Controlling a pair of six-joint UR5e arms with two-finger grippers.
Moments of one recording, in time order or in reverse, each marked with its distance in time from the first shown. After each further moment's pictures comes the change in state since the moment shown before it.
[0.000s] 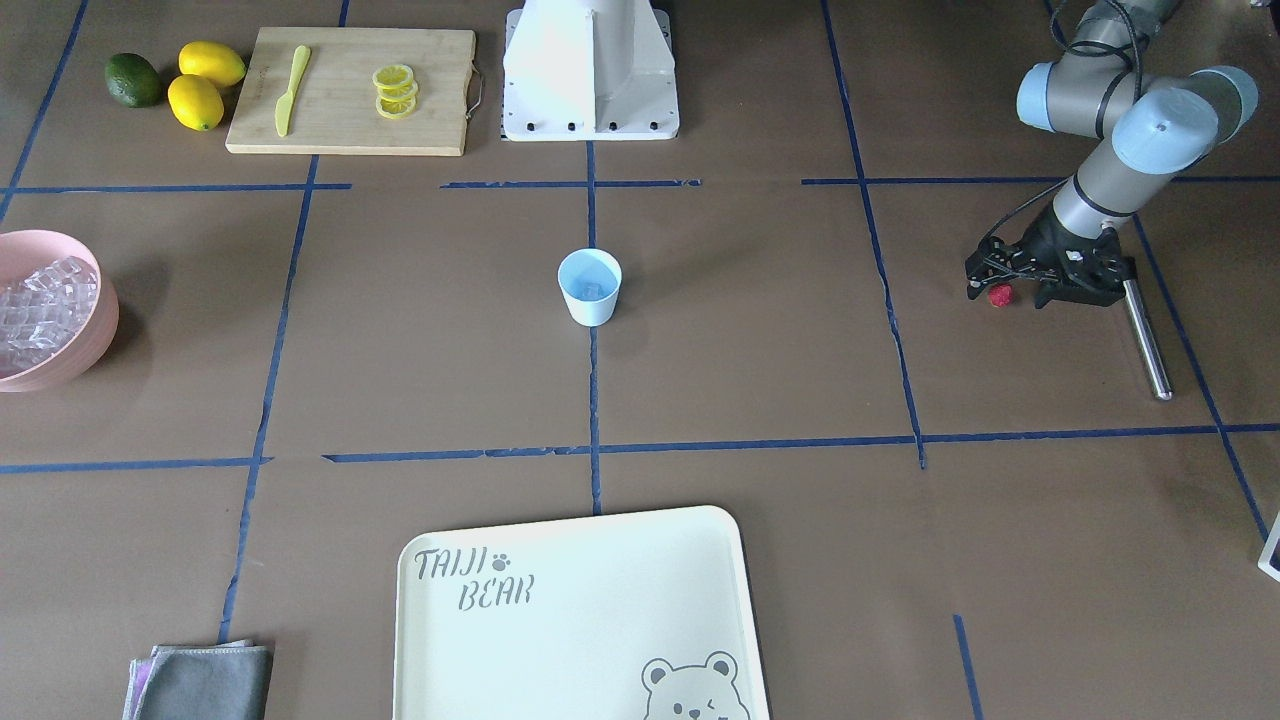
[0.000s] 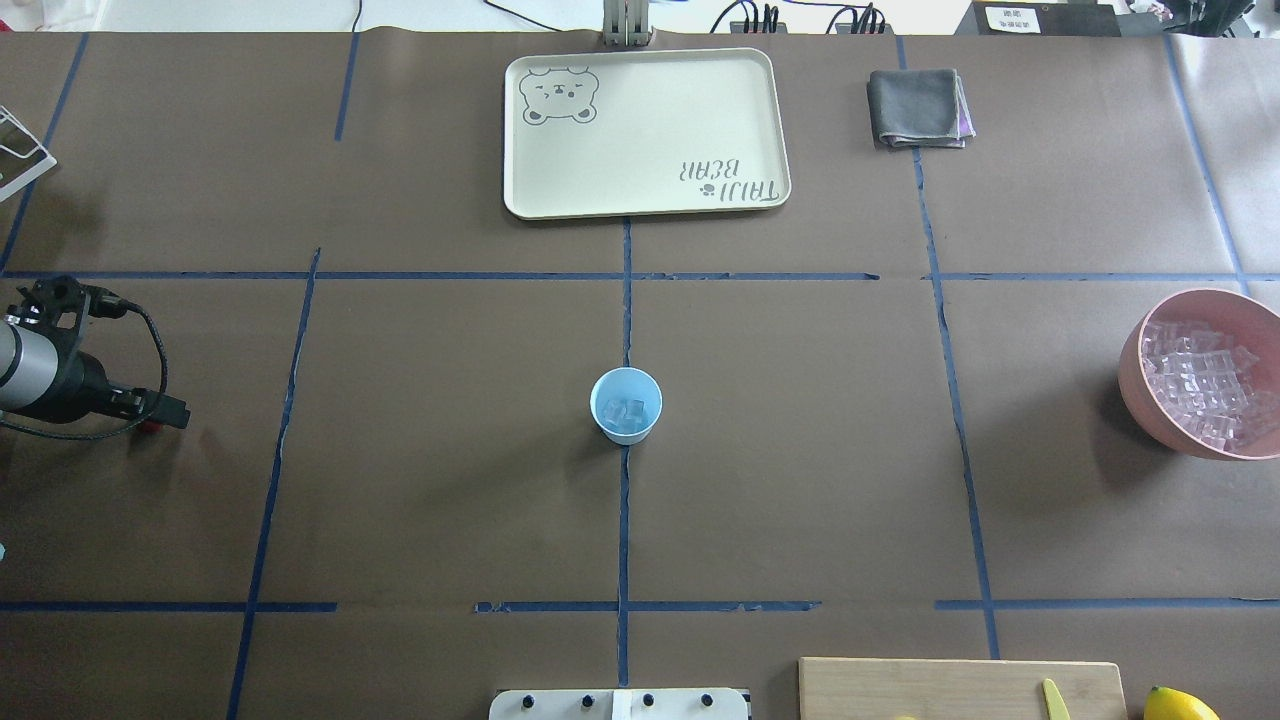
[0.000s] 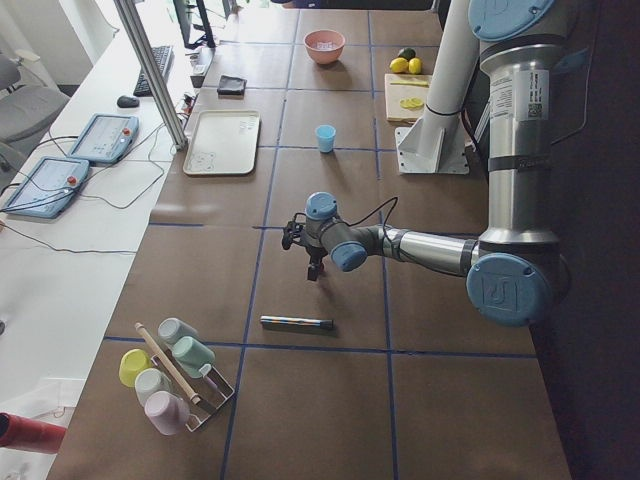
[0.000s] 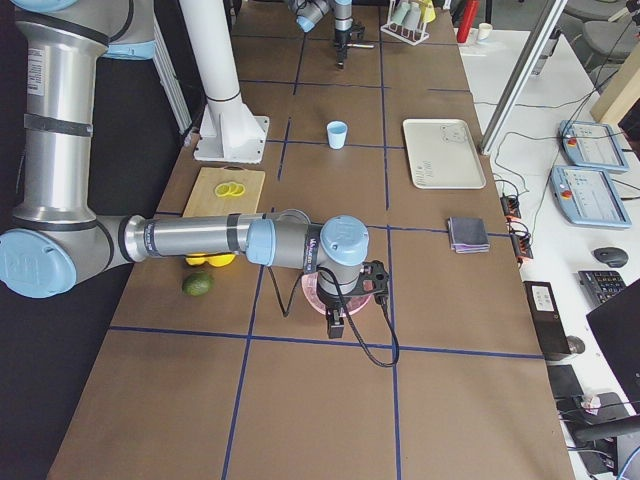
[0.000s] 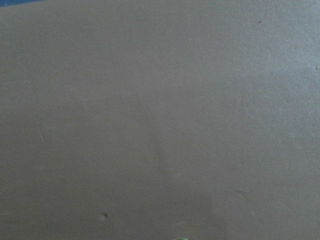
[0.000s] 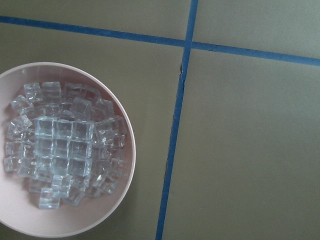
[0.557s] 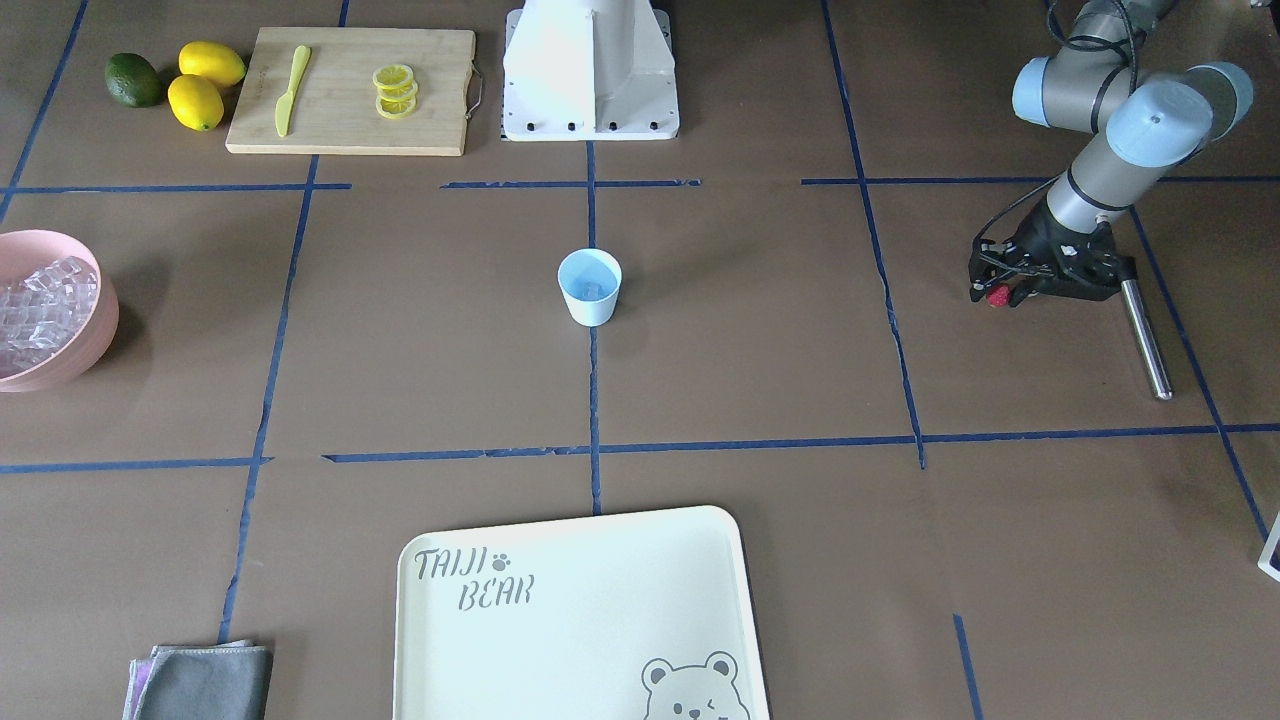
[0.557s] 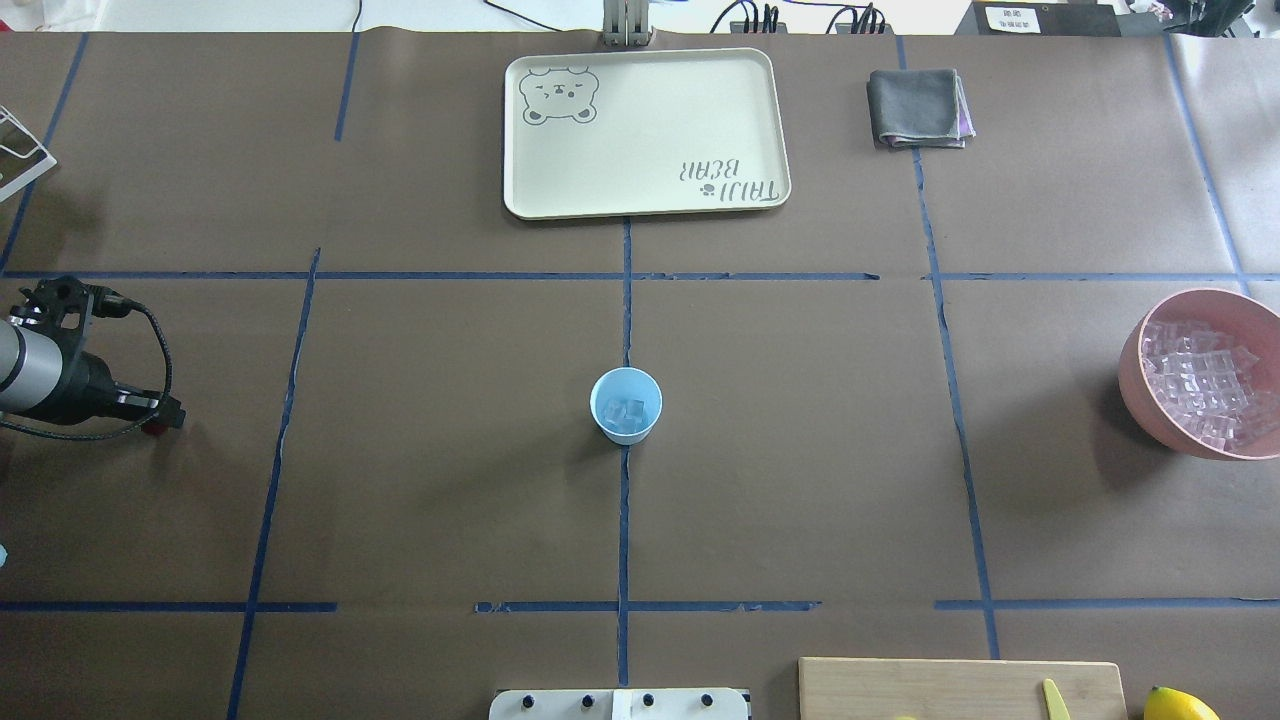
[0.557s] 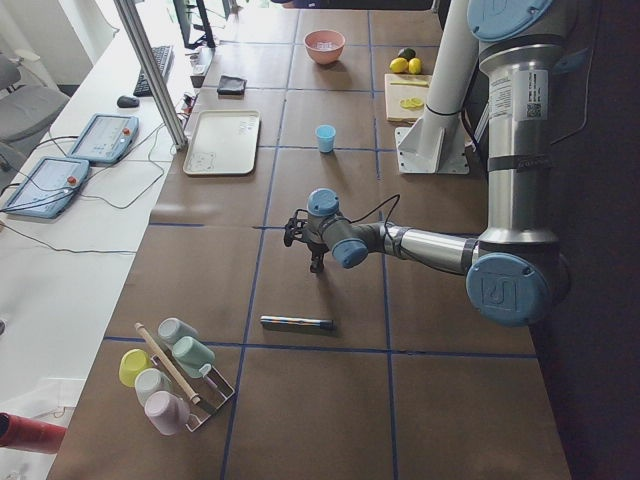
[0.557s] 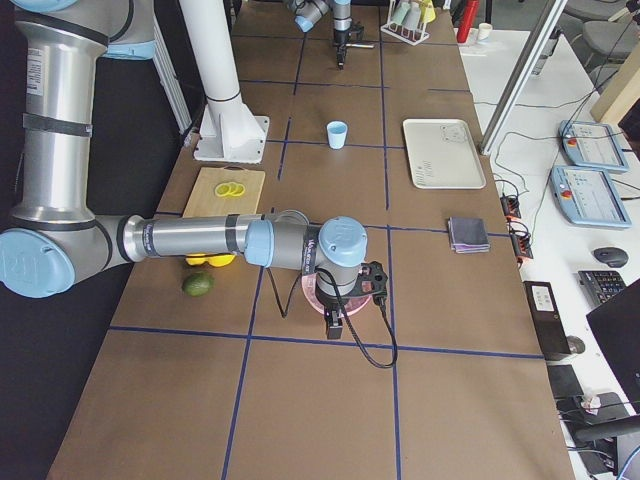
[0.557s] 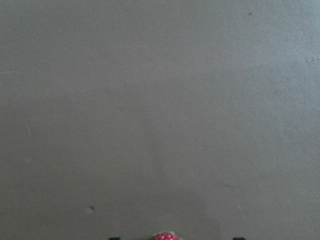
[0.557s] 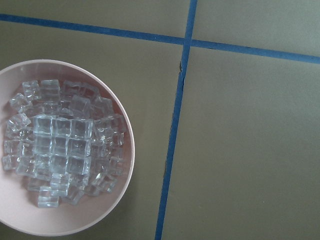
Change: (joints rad) left arm 0.006 0.002 -0.026 0.000 0.002 -0.039; right arm 0.000 -0.003 0.002 0.003 0.000 0.000
